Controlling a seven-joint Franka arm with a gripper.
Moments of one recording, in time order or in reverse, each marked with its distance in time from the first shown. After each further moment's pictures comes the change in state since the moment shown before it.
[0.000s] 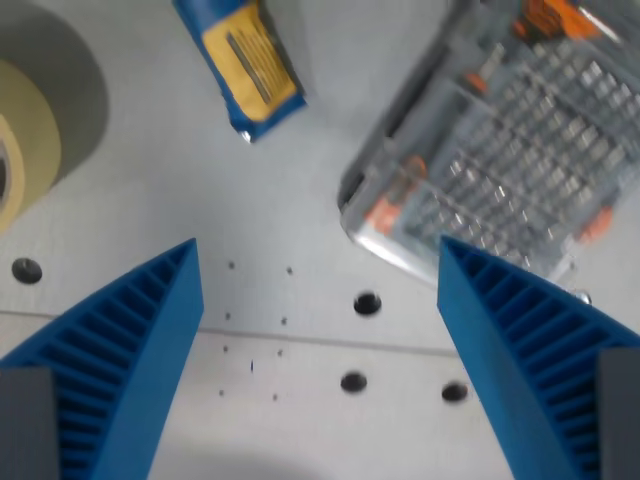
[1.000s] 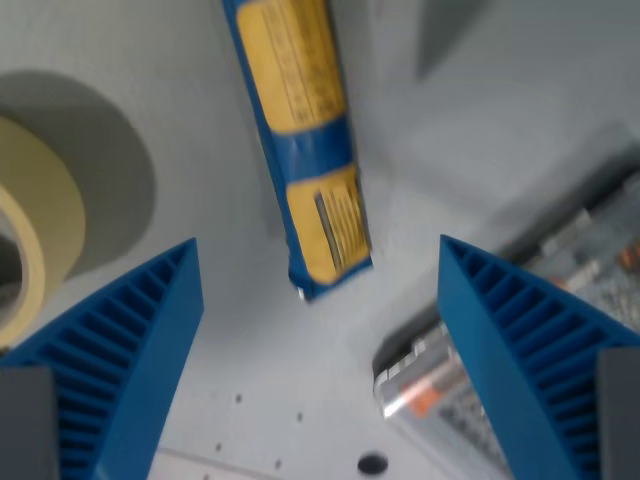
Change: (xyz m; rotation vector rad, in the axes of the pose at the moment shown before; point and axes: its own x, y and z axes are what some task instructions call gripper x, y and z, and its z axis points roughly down) arm 0.060 -0.035 0.065 0.003 -0.012 -0.237
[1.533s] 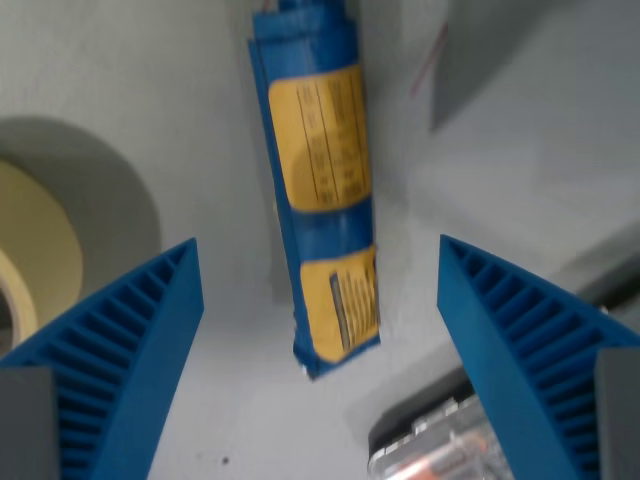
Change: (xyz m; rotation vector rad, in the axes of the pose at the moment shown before) arm 0.023 -0.005 0.022 0.006 -0.001 -0.077
